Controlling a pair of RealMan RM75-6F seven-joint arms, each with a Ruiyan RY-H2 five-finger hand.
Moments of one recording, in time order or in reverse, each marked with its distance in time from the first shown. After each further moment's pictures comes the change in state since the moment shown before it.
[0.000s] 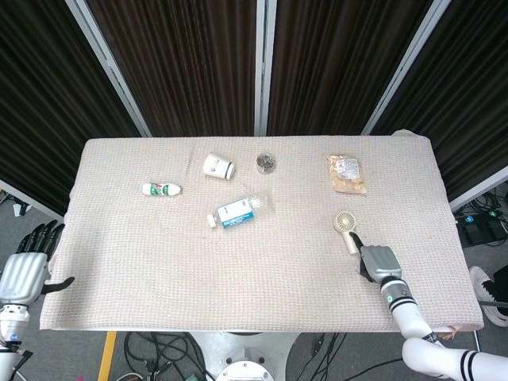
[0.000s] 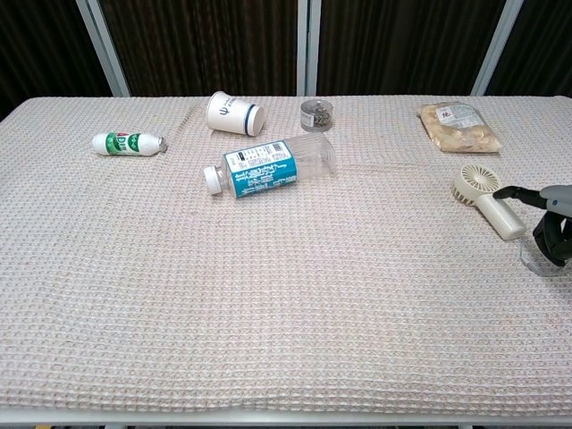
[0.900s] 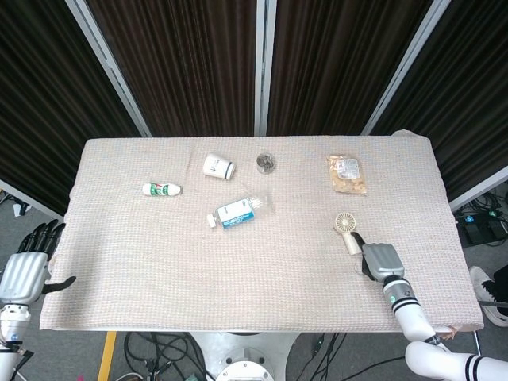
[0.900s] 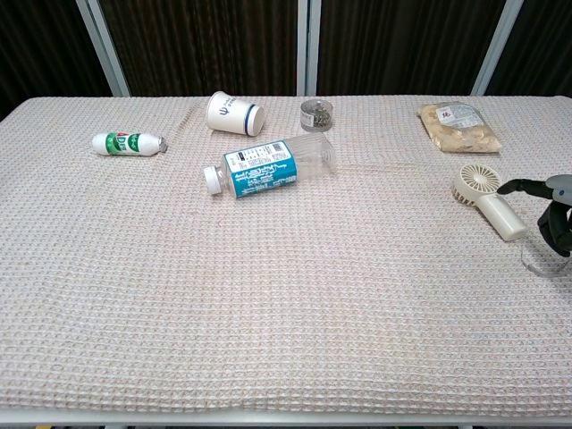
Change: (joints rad) left arm 0.001 -0.003 -0.002 -0.001 0.006 0.007 -0.012; right arm -0.041 0.015 0.034 -0.017 -0.081 0.035 -0.014
